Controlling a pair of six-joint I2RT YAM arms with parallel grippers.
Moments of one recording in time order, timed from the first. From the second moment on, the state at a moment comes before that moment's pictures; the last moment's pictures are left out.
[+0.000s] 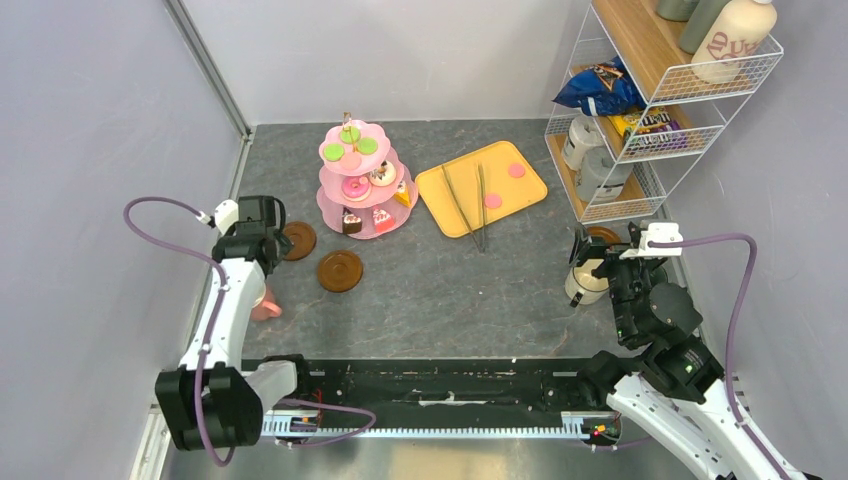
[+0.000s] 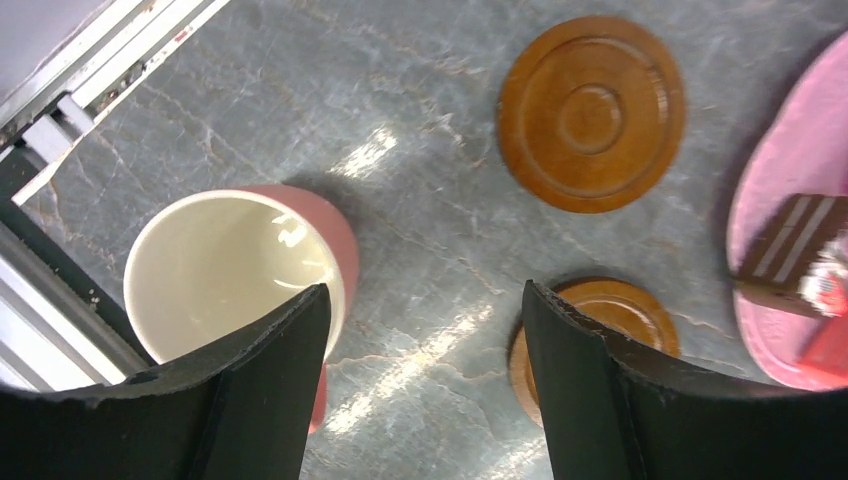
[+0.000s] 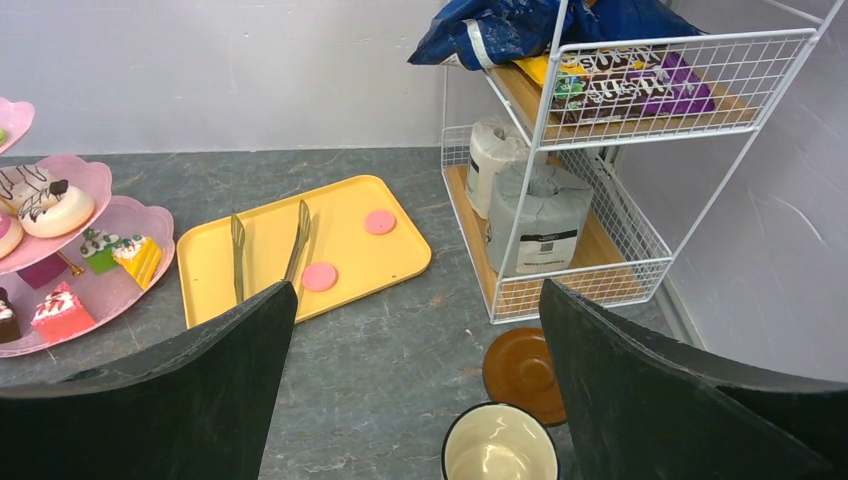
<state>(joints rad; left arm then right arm) 0.07 1.07 0.89 -0.79 -0.47 -0.71 0.68 0.33 0.69 -0.26 0.69 -0.05</state>
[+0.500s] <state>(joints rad) 0.13 1.18 0.78 -0.70 -0.49 -0.71 0.68 0.33 0.69 -0.26 0.69 -0.05</state>
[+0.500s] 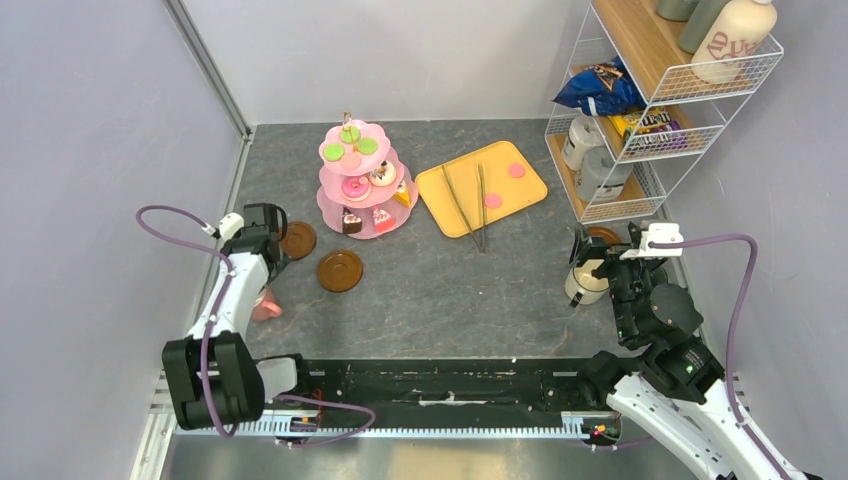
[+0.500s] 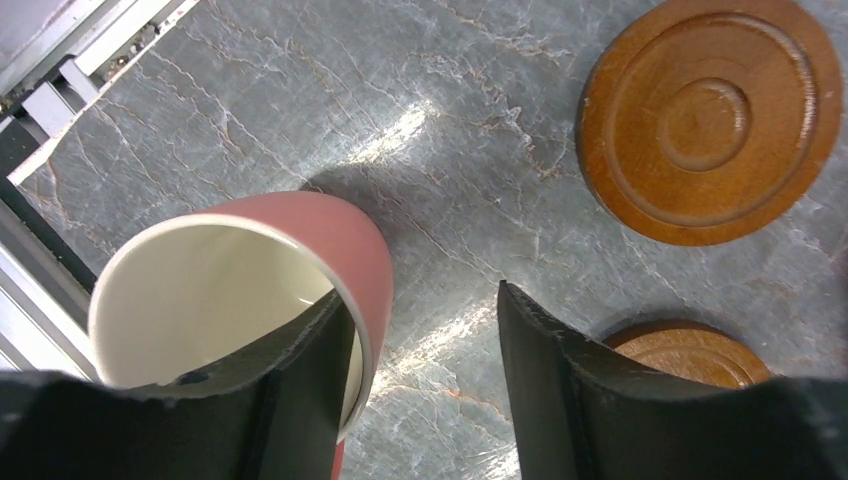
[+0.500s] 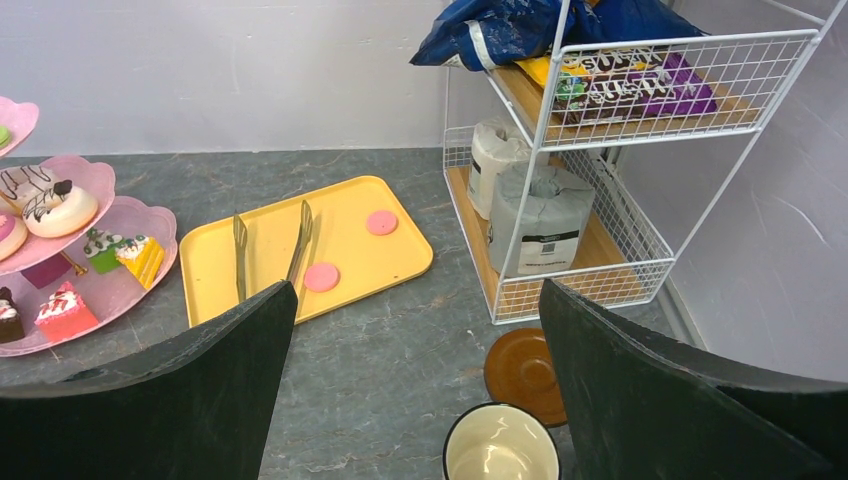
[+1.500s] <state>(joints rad) 0.09 1.20 0.95 -0.60 -0.11 -0.11 0.69 0.31 0.69 -0.26 0.69 -0.05</state>
